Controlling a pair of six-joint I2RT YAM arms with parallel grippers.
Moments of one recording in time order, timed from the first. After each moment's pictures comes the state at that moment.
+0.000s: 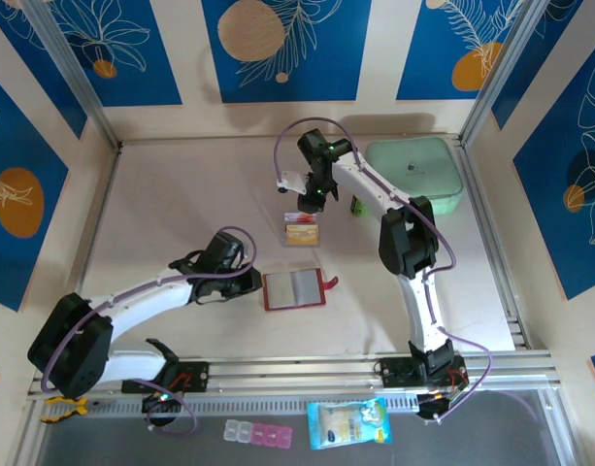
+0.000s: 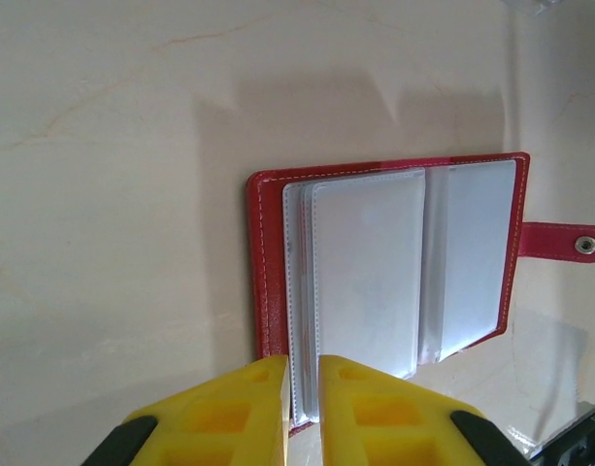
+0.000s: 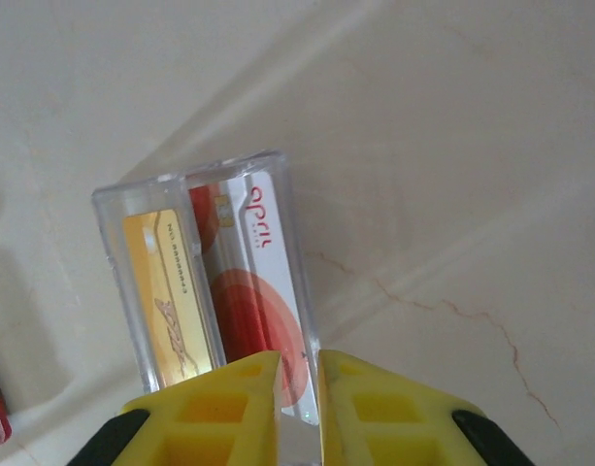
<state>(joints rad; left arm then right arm) -0.63 1.27 0.61 -0.33 0.26 -0.86 0.51 2.21 2.04 -1.11 -0.21 -0.82</state>
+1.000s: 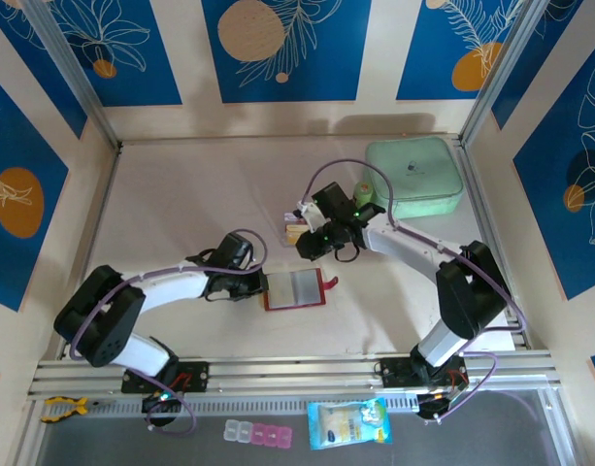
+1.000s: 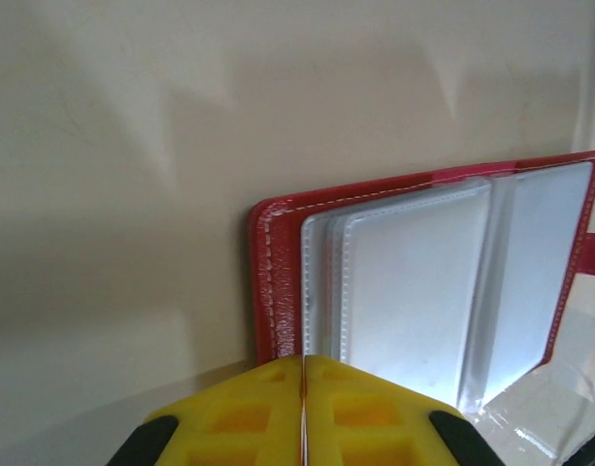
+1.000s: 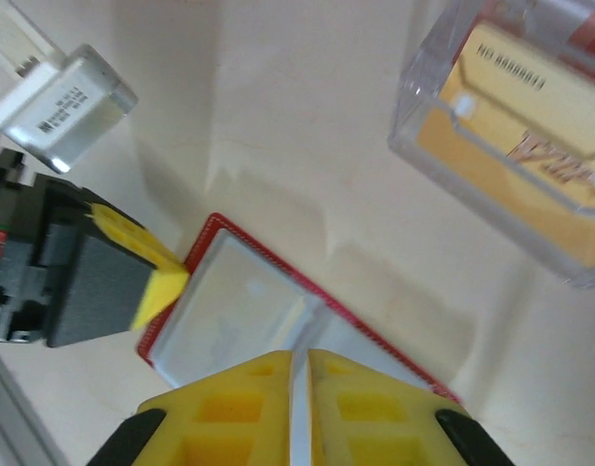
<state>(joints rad) -0.63 1.47 0.62 -0.20 0.33 -0.86 0.65 1.60 1.12 -0.56 -0.35 0.18</state>
